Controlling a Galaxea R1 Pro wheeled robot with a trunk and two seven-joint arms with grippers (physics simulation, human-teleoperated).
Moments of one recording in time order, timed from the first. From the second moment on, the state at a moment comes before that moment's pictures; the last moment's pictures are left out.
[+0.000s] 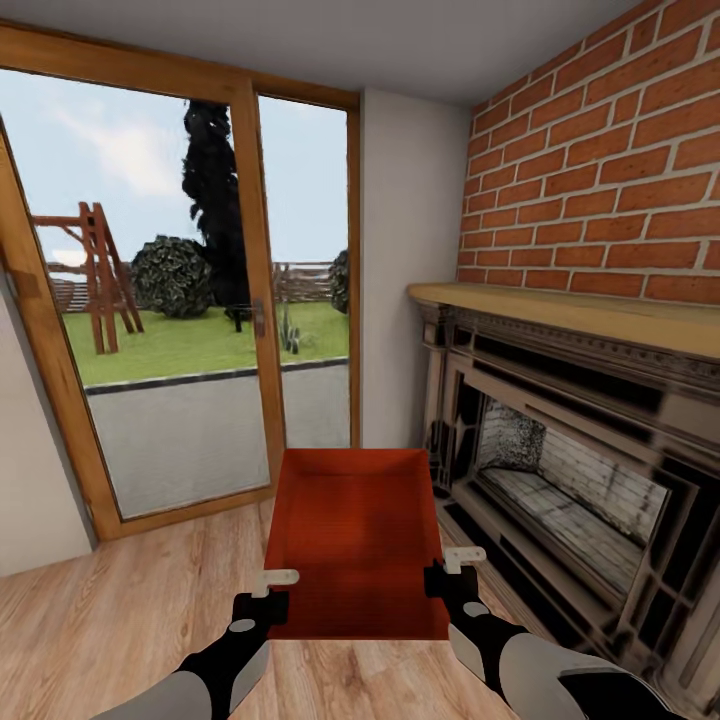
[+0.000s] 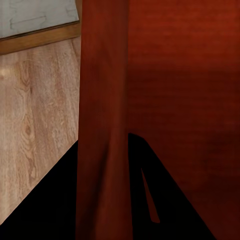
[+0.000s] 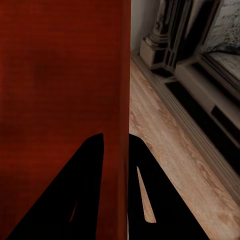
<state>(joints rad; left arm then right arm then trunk) -0.62 -0.10 -0.17 -0.20 0.13 -0.11 0.22 -0.76 0.11 0.01 0.02 0.06 -0.34 -0.14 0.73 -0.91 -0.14</state>
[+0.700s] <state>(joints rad) -0.62 -0.10 -0.16 -0.20 0.12 -0.11 0.22 -0.76 0.11 0.01 0.02 0.06 -0.34 -0.14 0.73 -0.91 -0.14</state>
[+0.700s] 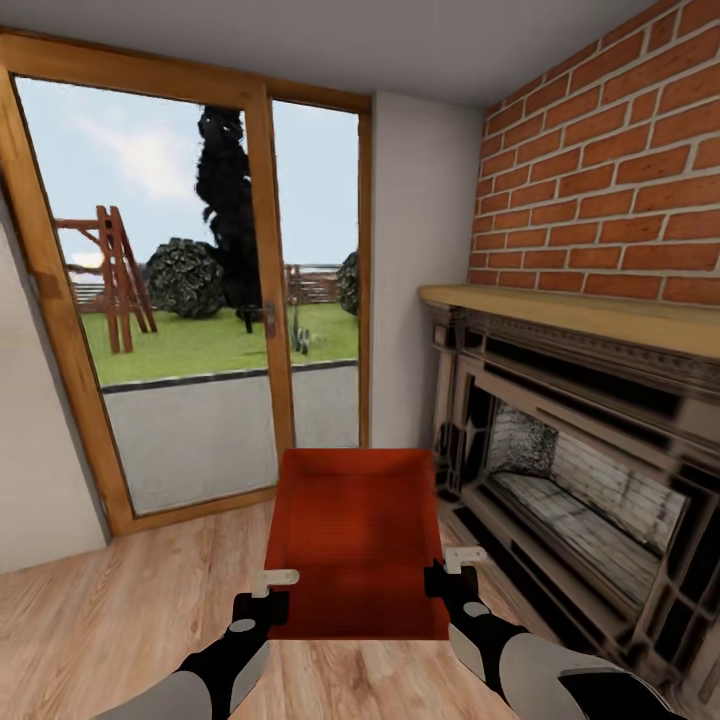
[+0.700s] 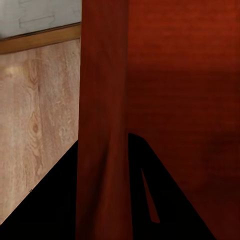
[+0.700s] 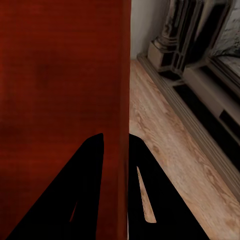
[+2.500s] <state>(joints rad) -0.62 -0.10 -0.16 -0.20 0.13 -0.11 0.22 -0.76 0.11 0.01 0.02 0.06 -0.34 -0.13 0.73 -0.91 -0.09</state>
